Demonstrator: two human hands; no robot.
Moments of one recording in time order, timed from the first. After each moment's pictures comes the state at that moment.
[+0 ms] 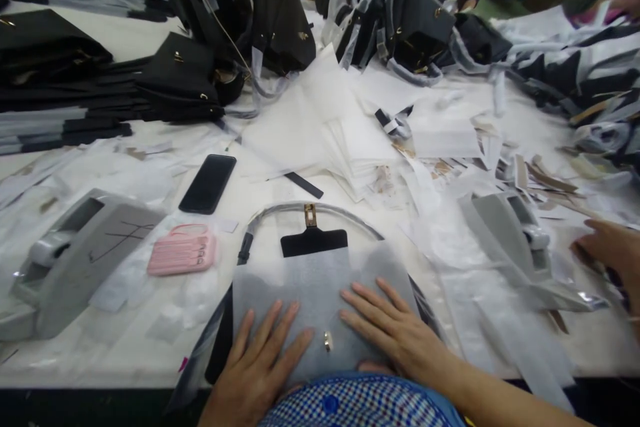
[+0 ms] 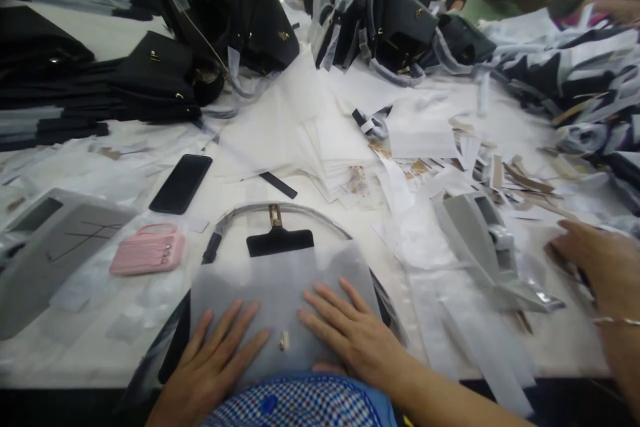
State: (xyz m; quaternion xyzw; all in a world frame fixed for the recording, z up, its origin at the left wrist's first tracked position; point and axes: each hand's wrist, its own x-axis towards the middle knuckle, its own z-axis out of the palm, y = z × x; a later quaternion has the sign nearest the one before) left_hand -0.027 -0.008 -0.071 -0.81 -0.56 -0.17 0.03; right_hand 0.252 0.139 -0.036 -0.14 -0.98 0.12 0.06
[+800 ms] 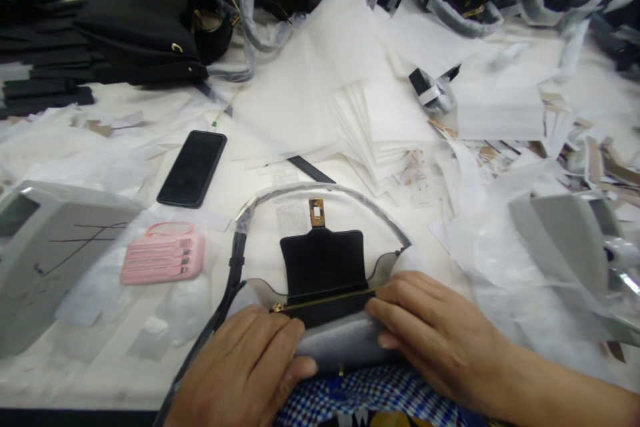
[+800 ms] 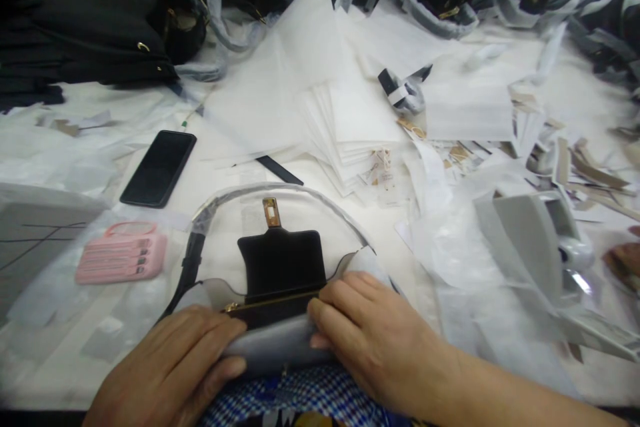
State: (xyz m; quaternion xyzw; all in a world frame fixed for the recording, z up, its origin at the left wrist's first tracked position) left_hand -0.045 0.064 0.010 -0.78 -0.59 -0.20 -0.07; right_hand 0.205 0.198 0.023 -0.16 -0.96 0.22 0.09
